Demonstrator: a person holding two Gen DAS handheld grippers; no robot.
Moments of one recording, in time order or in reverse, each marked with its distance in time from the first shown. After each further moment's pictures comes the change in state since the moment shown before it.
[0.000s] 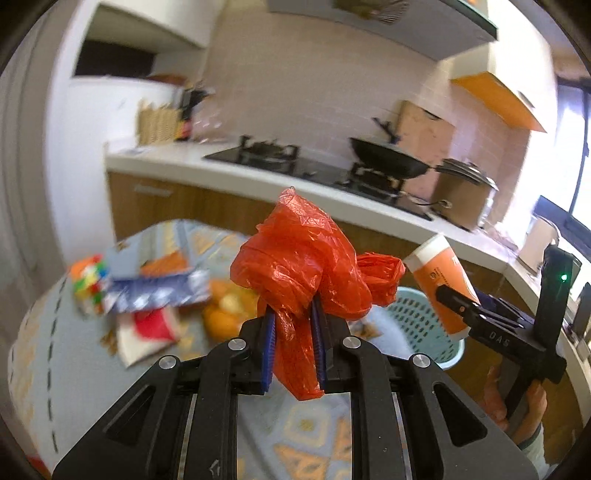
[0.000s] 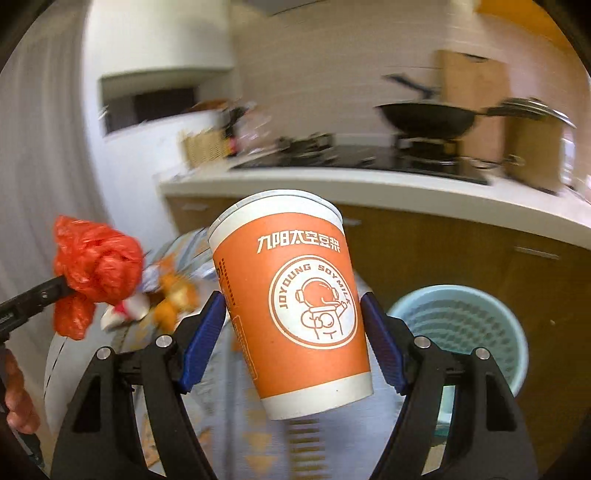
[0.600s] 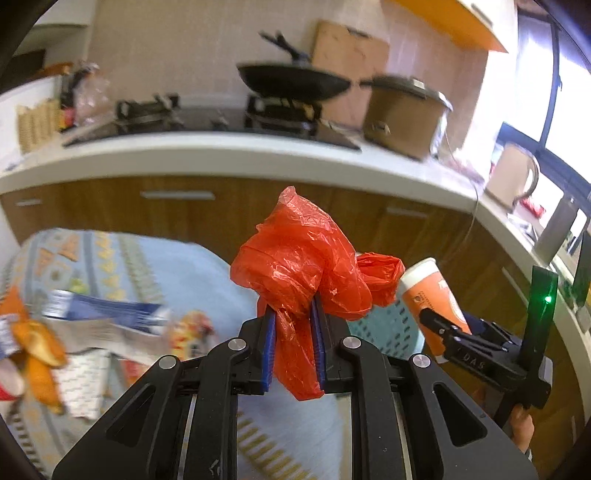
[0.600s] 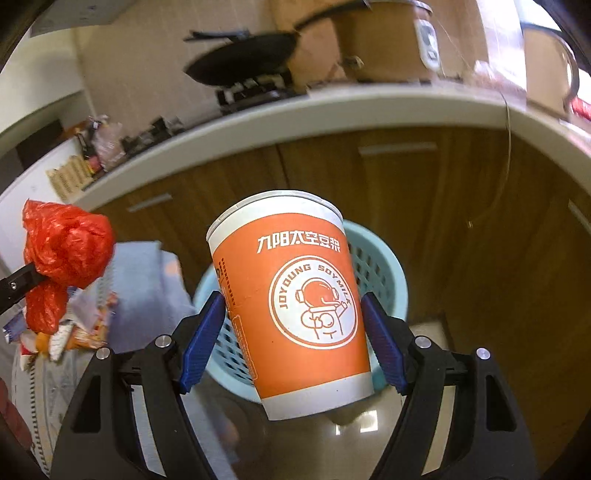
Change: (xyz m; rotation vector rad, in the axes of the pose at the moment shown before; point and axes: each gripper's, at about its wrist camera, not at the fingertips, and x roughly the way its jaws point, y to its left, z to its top) left arm 0.175 -0.162 -0.013 0.171 0.248 -0.179; right arm 0.024 -0.186 -0.070 0.303 0.177 -0.284
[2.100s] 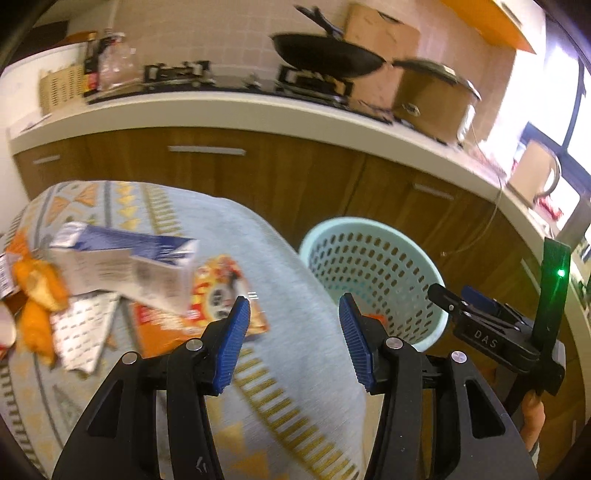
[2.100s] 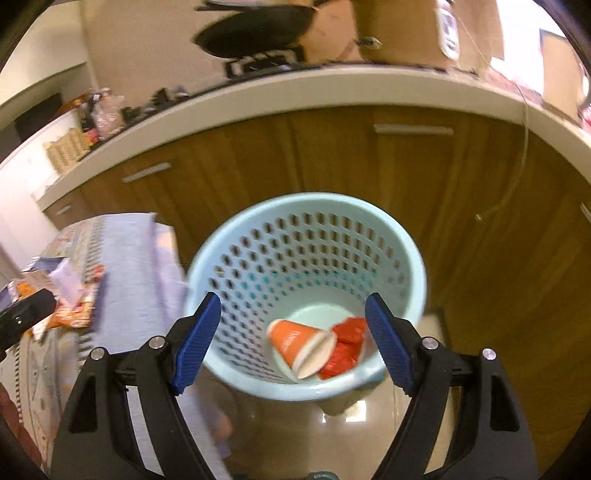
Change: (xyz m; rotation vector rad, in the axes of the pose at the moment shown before) left arm -0.012 0.035 -0.033 -0.094 0.030 0.080; right arm 0.013 0.037 -0.004 -0.088 0.008 0.029
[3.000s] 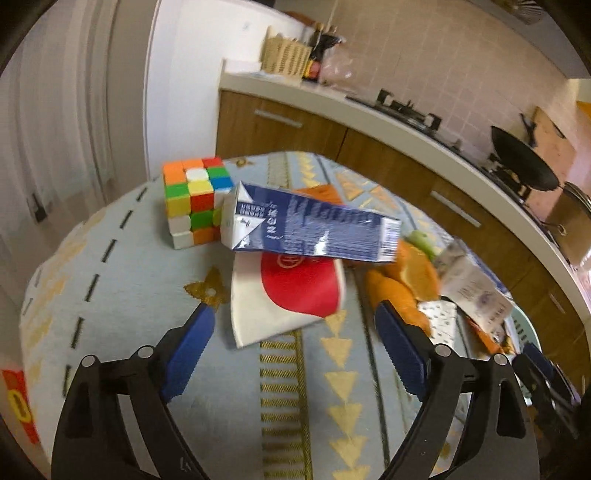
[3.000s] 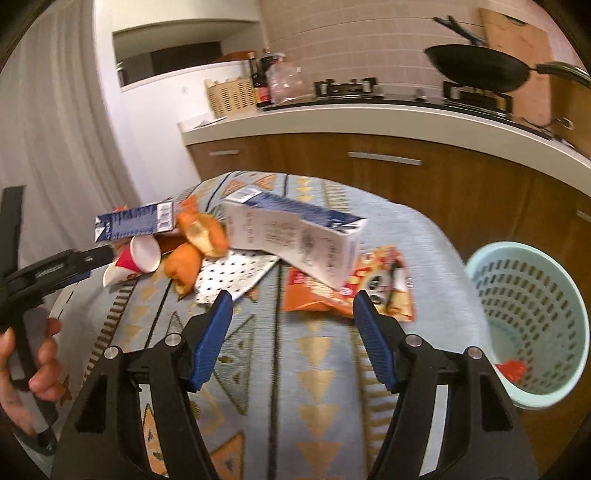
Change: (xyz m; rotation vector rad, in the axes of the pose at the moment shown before) left arm -0.111 0.247 -0.051 -0.427 -0.102 0.405; right arm -0.009 0.236 -0.046 -0.345 -0.004 0.388
